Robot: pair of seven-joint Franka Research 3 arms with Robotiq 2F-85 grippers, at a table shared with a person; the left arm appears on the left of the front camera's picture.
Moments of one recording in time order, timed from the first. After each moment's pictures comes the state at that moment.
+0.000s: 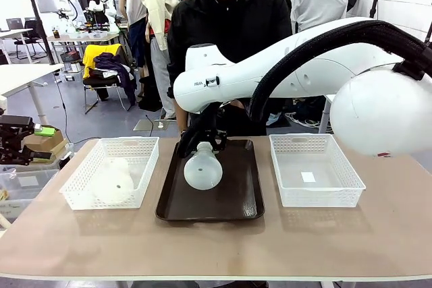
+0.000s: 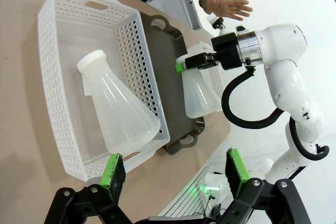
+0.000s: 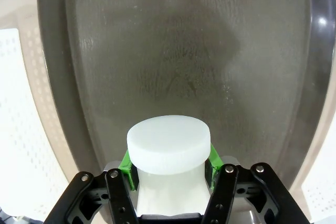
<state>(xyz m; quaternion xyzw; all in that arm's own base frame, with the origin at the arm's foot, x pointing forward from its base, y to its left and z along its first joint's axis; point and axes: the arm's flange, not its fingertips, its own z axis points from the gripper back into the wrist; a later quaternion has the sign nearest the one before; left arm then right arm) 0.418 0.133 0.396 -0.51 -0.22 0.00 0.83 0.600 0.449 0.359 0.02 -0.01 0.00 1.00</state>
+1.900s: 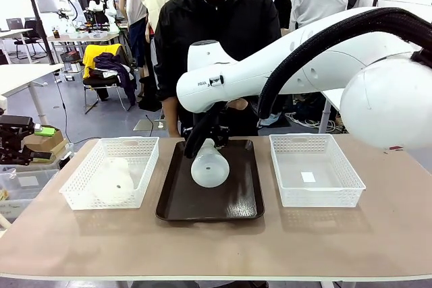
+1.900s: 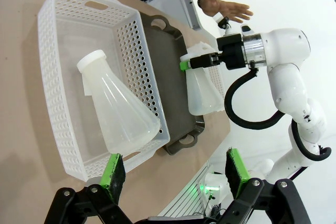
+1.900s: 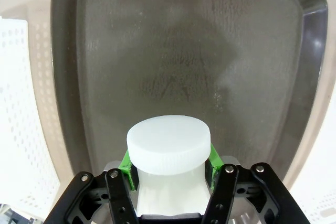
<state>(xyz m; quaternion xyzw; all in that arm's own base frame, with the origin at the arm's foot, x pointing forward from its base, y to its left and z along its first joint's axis) 0.418 0.133 0.396 -0.51 -0.22 0.00 0.83 0.596 0.441 0.369 0.02 -0.04 0.05 1.00</state>
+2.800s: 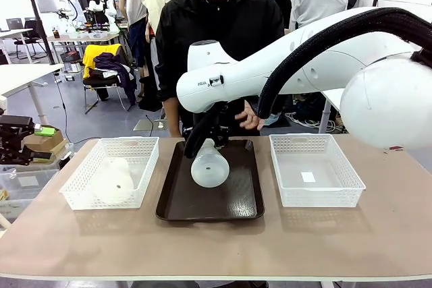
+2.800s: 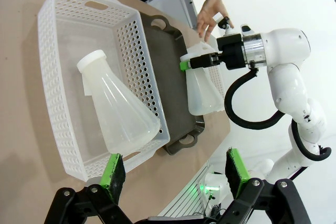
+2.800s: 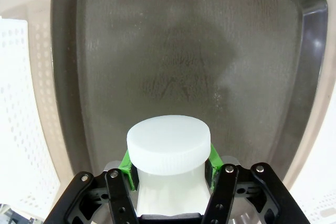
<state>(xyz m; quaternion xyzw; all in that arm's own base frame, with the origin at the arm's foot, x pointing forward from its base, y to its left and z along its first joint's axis) 0.418 0.133 0.396 -0.51 -0.22 0.00 0.83 0.596 0.441 0.369 0.02 -0.04 0.05 1.00</state>
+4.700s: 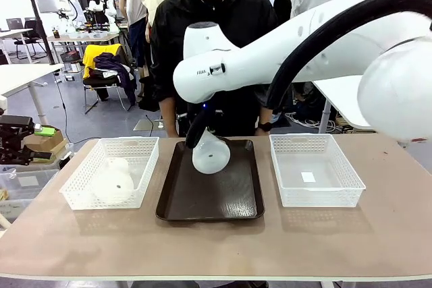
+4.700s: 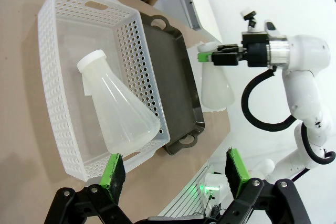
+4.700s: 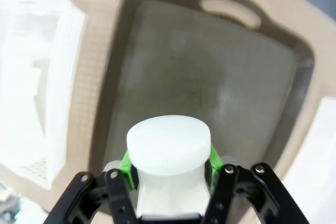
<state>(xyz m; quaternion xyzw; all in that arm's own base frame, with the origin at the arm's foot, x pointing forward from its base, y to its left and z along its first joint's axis) 0.418 0.133 0.396 -0.51 -0.22 0.00 0.83 0.580 0.449 0.433 0.05 -0.13 0.18 0.97</state>
